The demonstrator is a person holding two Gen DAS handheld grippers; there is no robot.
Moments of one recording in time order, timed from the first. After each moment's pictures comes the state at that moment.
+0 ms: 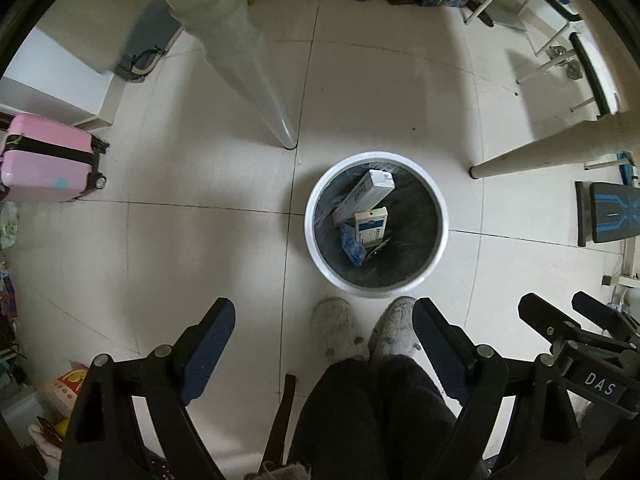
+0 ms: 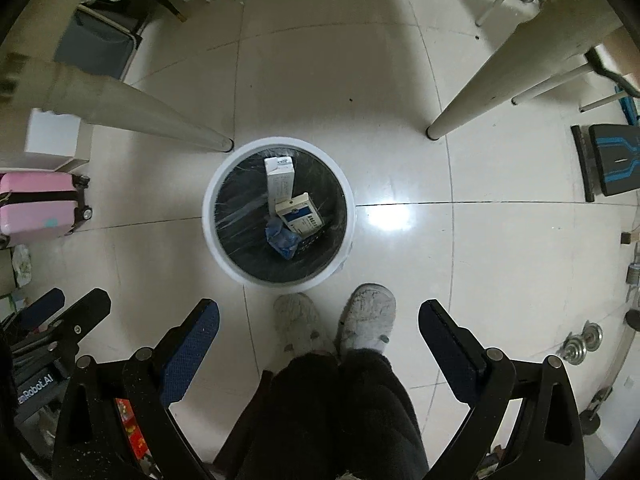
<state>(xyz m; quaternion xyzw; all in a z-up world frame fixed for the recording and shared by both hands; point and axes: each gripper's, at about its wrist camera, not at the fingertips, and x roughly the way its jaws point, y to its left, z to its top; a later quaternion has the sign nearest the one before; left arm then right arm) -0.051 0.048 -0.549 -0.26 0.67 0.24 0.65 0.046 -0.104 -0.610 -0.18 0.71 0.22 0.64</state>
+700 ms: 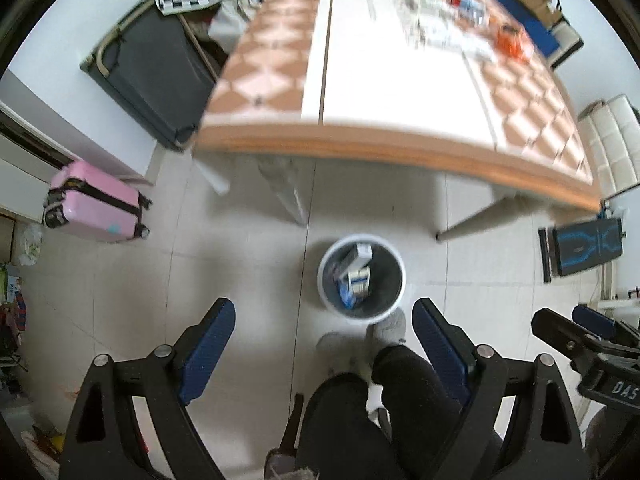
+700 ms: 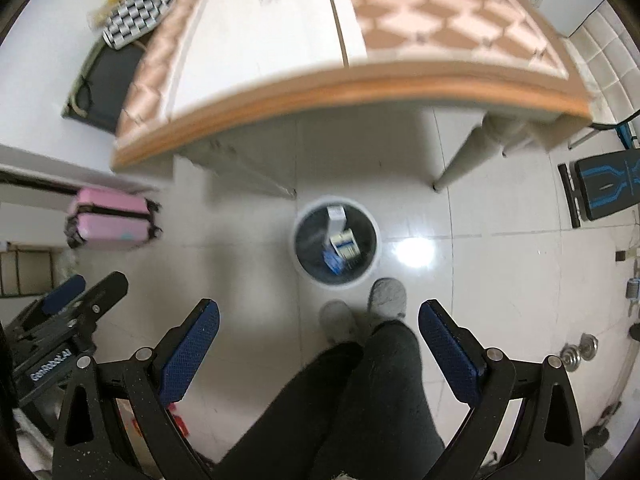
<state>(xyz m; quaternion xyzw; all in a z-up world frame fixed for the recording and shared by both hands) -0.060 0.061 -0.300 -0.23 0.58 0.28 0.73 0.031 -0.111 -0.317 -0.11 0.66 0.28 0.68</state>
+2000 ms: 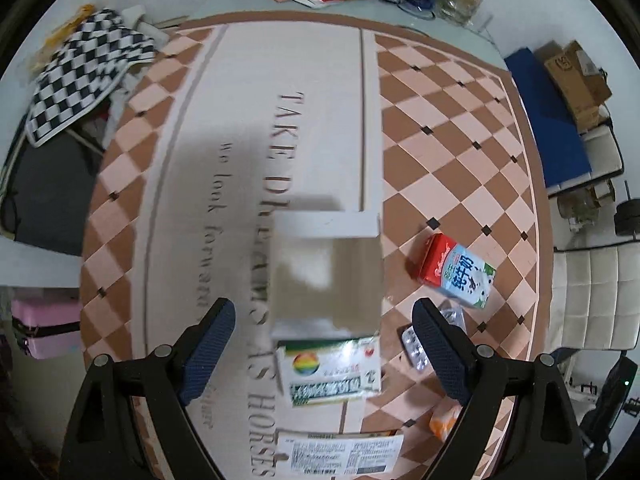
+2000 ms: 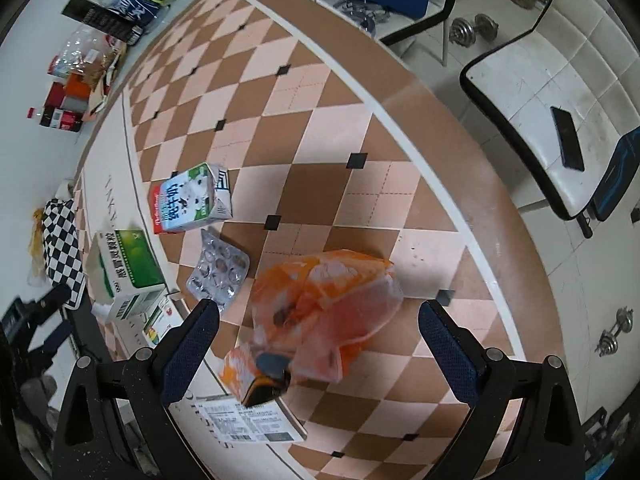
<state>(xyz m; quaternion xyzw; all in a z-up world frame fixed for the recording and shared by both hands) 0.479 0.313 -0.277 -0.27 0.59 0.24 0.72 0.592 0.029 -0.327 0.08 0.70 0.13 0.70</state>
